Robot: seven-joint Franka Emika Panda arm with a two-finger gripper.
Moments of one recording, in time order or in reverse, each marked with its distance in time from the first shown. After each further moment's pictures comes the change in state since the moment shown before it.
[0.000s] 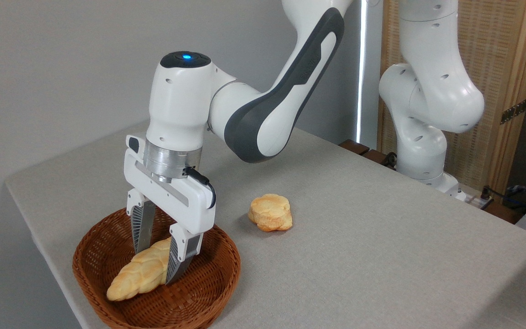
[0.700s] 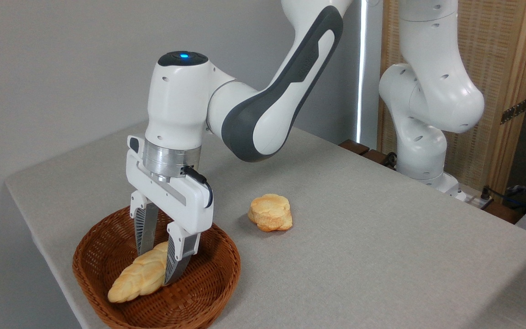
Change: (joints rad) arm 0.000 0.001 -0.001 0.001 0.056 0.000 0.000
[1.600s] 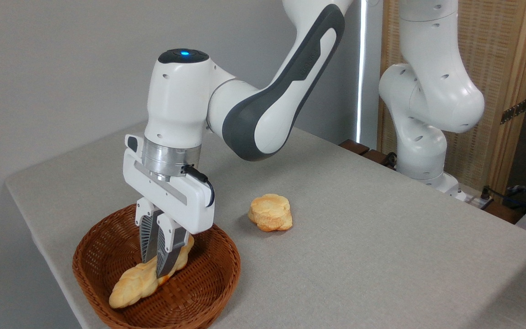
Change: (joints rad) arm 0.006 -0.002 0.005 0.010 0.001 0.000 -0.024
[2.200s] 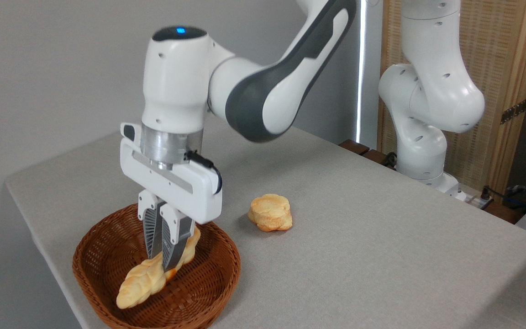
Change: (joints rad) arm 0.009 -0.038 0.049 0.085 0.000 -0.182 -0.004
